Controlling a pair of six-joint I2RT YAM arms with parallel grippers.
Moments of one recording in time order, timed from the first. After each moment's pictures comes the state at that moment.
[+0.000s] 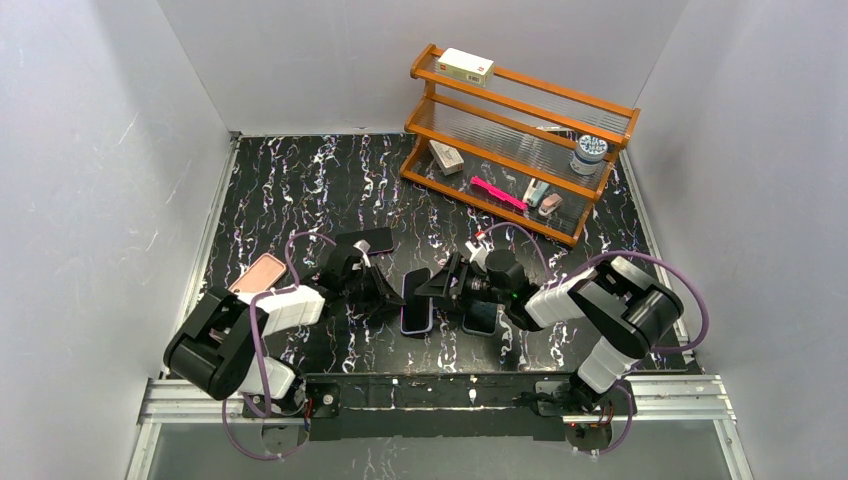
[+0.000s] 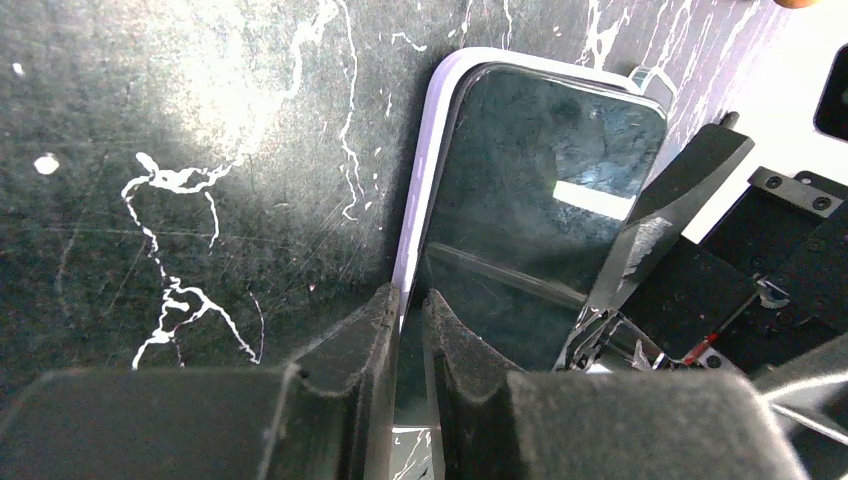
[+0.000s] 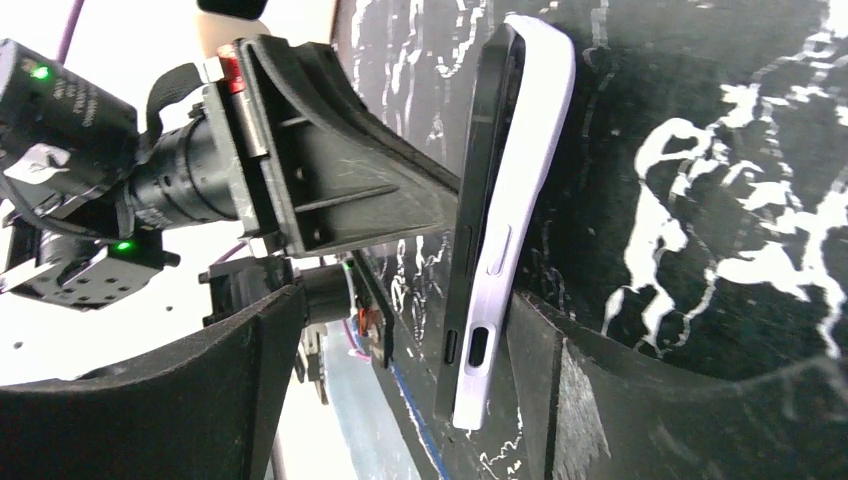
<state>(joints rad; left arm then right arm) -0.52 1.40 0.44 0.13 0.37 -0.96 0.77 1.63 0.42 0.83 -0.44 1.20</state>
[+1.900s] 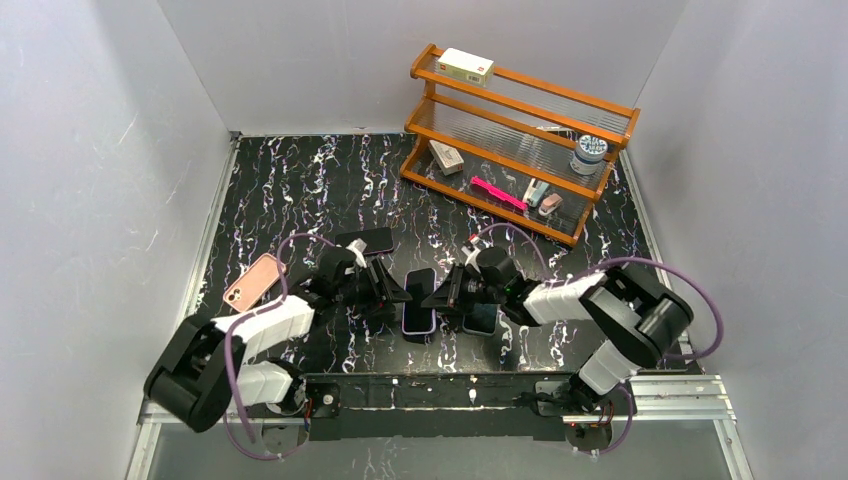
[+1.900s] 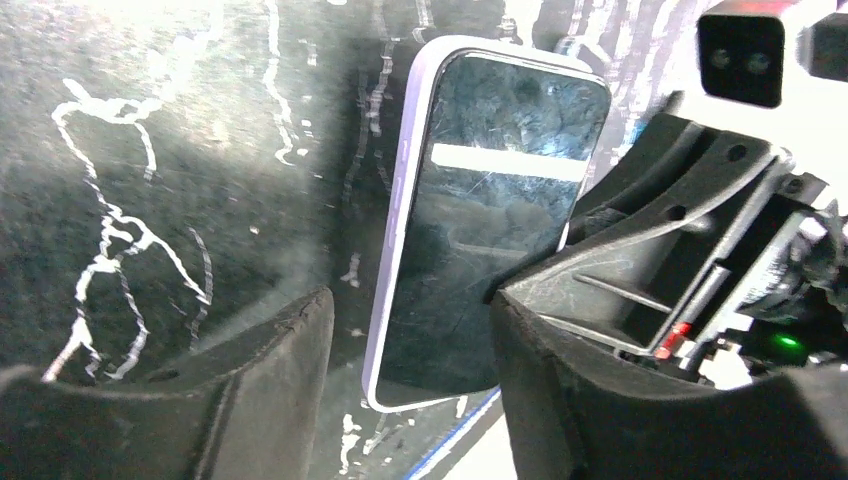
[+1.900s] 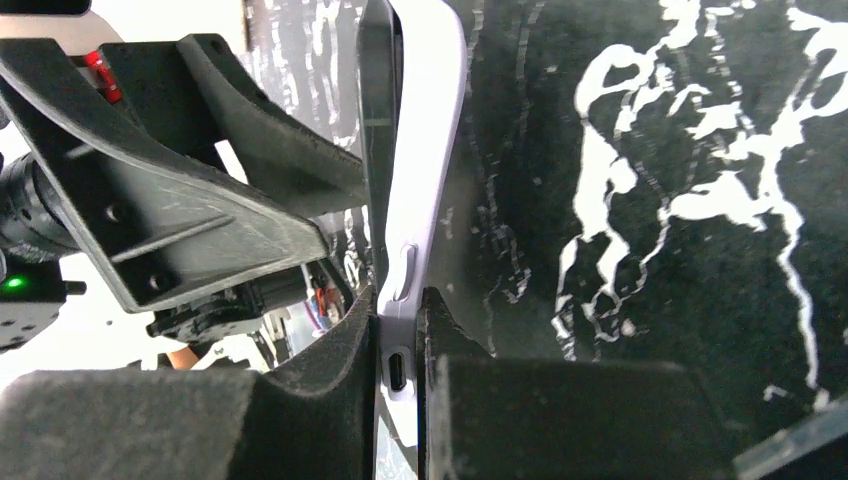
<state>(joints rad) -0.53 1.27 0.40 0.10 0.39 -0.98 0.80 1.61 0.49 0.55 -0.43 1.15</state>
